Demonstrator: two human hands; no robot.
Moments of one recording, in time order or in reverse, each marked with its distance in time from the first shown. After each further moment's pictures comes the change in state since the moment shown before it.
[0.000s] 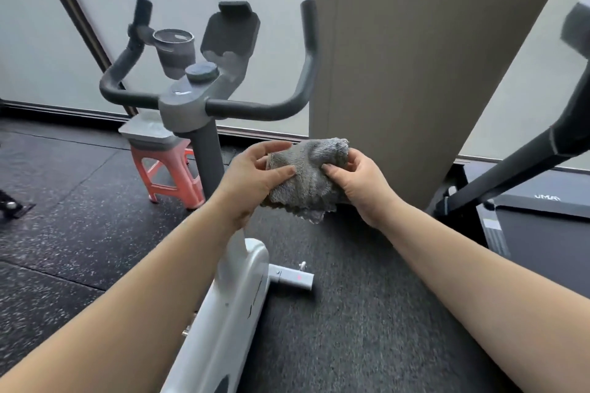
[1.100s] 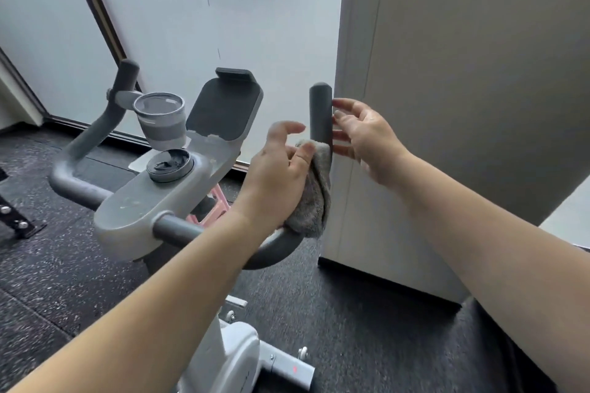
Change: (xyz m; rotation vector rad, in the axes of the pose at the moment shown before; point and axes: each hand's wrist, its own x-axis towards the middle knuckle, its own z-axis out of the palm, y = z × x) left_hand 0.226 0.088 0.052 0.571 0.304 0.317; right_hand 0.309 -0.104 -0.026 -0.038 -0.149 -0.068
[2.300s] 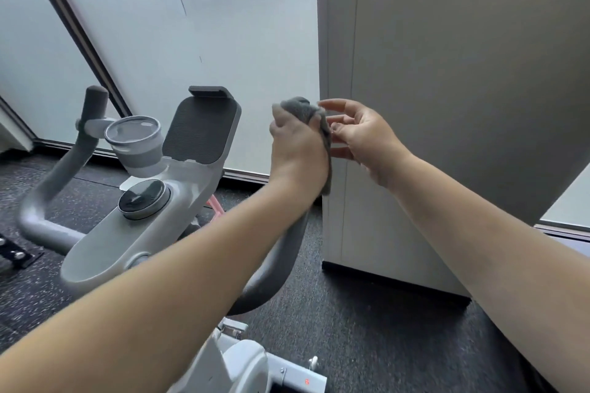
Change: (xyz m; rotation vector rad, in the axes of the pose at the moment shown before) left_hand 0.086 0.013 0.069 -0.119 0.150 -0.118; right_hand 0.026 0.001 -0.028 0.002 -0.025 -0.047
